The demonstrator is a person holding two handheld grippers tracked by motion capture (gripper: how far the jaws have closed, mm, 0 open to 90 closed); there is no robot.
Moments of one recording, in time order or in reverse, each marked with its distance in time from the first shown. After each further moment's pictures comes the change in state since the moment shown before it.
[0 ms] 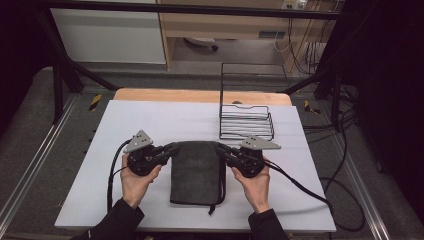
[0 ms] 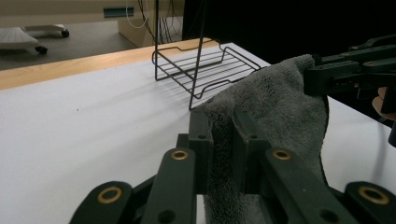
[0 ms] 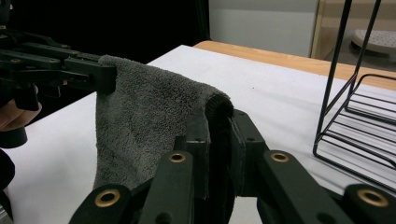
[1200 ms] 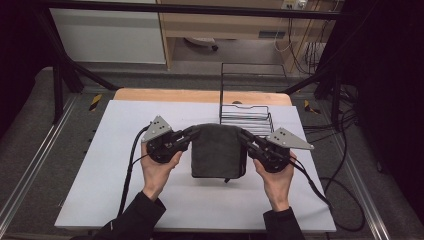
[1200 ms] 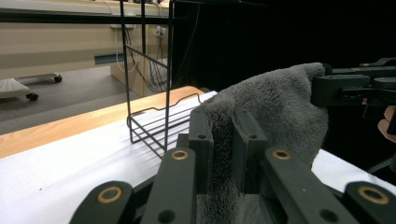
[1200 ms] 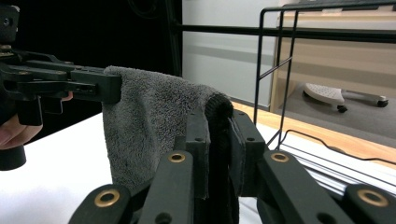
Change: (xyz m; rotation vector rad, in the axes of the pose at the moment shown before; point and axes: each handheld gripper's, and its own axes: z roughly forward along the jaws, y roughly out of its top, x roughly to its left) left arm -0.034 0.047 0.031 -0.151 -0.035 0.042; right arm -0.013 0.031 -0.055 -0.166 -0.114 -0.086
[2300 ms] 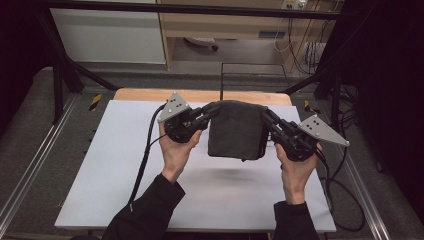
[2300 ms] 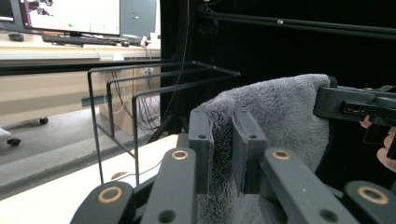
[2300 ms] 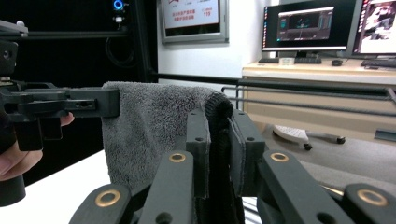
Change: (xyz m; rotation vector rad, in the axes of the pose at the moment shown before) left arm -0.020 0.057 0.036 -0.139 -0.044 0.036; right arm -0.025 0.040 -0.034 -0.190 -0.103 -0.008
